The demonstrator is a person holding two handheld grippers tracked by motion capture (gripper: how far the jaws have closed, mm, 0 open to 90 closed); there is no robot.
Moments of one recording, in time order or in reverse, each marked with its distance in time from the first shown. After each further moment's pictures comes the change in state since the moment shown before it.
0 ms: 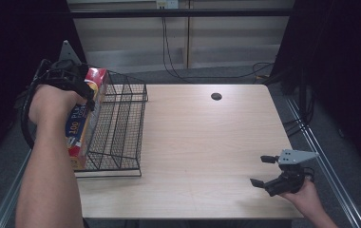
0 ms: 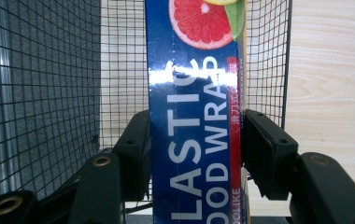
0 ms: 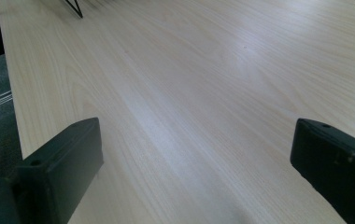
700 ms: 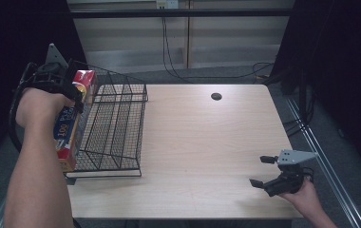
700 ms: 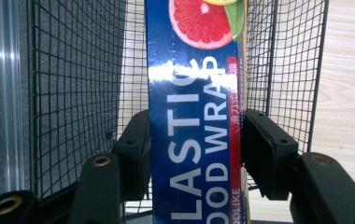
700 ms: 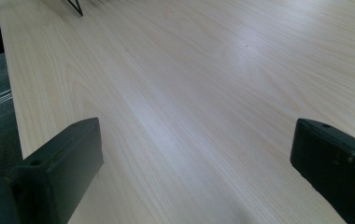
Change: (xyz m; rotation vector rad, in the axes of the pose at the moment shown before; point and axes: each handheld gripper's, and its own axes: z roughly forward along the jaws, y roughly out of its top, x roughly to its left) left arm 0.027 -0.003 0.004 0.001 0.024 -0.027; right arm 0.001 0.000 0.002 0.008 0.003 0.003
